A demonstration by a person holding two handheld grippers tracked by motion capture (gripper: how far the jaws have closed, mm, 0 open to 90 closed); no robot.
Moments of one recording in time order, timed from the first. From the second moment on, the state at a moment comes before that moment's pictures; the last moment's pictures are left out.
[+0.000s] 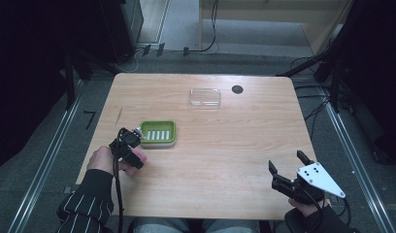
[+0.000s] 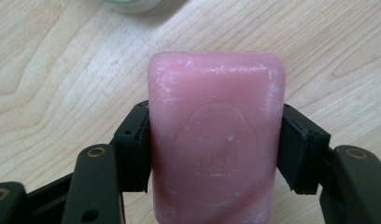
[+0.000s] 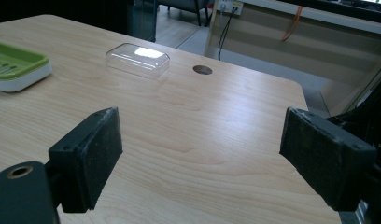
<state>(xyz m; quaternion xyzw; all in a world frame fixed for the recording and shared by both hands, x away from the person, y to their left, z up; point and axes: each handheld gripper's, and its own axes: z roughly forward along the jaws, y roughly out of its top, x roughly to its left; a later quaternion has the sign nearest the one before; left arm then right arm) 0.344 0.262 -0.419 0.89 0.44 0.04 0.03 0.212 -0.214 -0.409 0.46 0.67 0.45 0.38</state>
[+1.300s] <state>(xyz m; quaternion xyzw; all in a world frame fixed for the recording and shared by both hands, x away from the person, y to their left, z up) 0.366 0.234 -0.395 0.93 0.37 0.03 0.05 0.209 -0.218 -0.410 0.47 0.67 0.44 0.38</state>
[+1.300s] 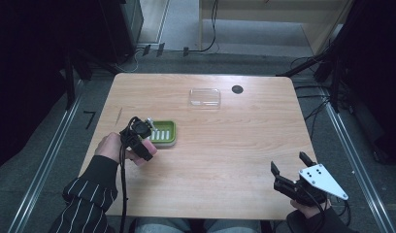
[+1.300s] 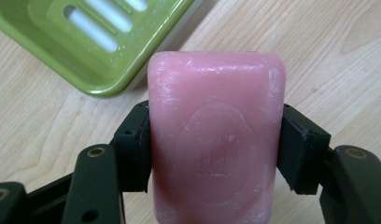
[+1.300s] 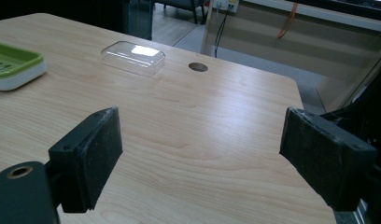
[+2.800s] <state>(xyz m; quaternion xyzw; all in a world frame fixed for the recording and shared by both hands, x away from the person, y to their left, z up) 0.403 0.211 -0.389 0.96 0.28 0.04 0.03 0.197 -0.227 -0.410 0.48 0.66 0.43 0.39</state>
